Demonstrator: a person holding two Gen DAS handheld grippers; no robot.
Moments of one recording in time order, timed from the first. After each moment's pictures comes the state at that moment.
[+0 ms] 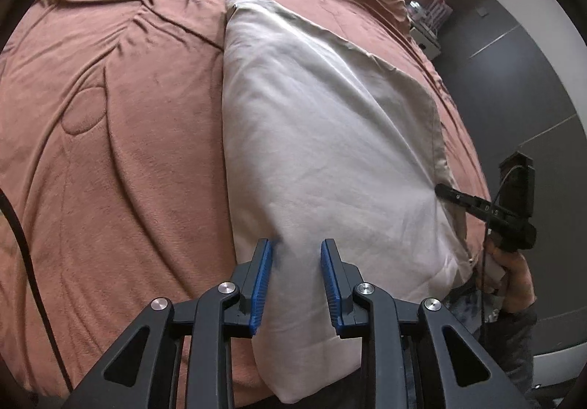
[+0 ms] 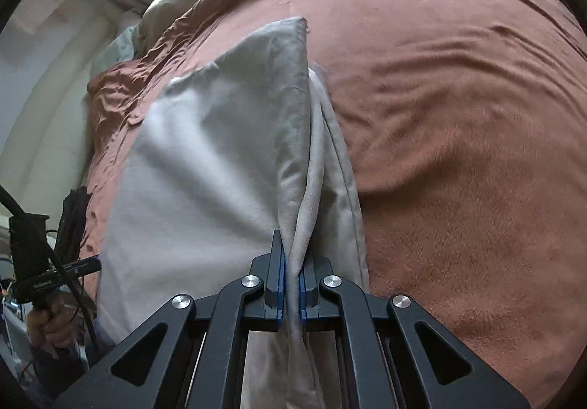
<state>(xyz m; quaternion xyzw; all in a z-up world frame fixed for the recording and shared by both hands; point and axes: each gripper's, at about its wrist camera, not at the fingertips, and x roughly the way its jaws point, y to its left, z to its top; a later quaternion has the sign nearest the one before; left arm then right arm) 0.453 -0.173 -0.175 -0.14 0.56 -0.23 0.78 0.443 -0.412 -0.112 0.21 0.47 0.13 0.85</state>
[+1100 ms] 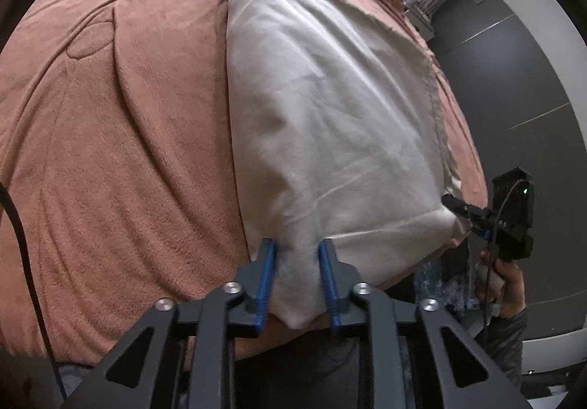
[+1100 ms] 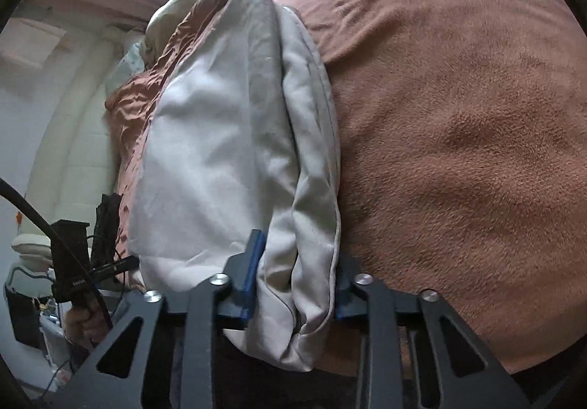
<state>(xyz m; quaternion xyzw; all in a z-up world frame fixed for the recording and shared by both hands) 0.406 -0.158 -0.197 -0.15 0.58 -0.25 0.76 0.371 -0.369 -0.137 0.31 0.46 0.17 0.81</state>
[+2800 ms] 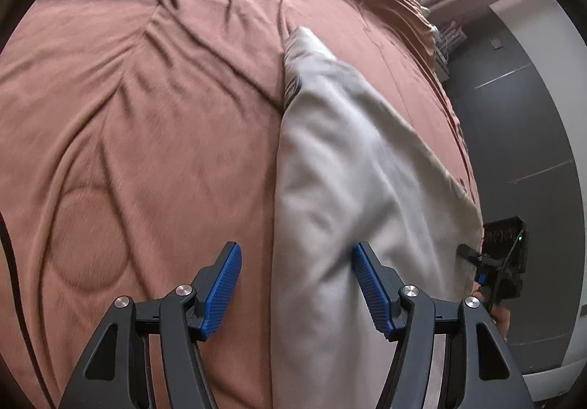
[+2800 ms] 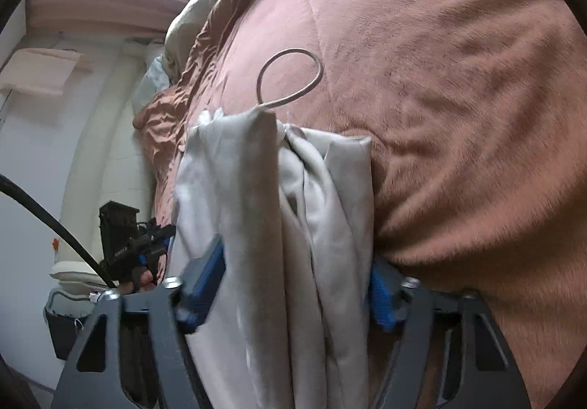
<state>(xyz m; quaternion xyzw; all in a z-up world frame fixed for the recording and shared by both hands) 0.607 -0.124 -0.214 -0.20 0.57 -0.25 0.76 0.614 -0.359 -0.199 0.37 0.46 0.23 0.77</state>
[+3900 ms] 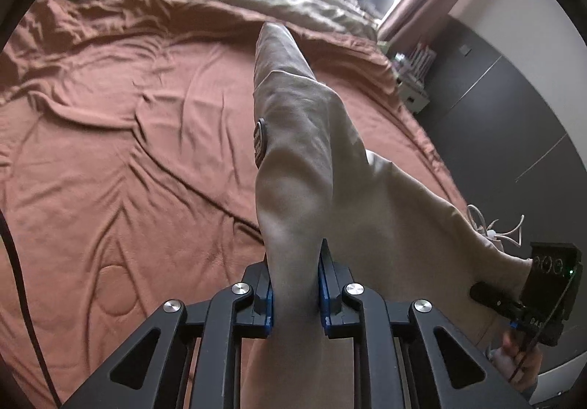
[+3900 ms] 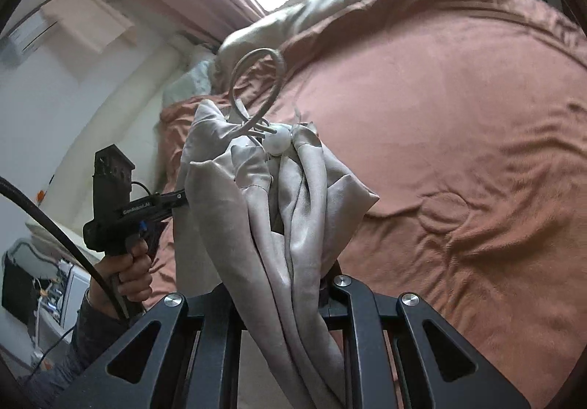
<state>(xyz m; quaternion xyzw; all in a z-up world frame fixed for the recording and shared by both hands) 0.562 -0.147 -0.084 -0.14 0.45 -0.24 0.85 0.483 -0.273 -0.062 0.24 0.34 0.23 0.88</state>
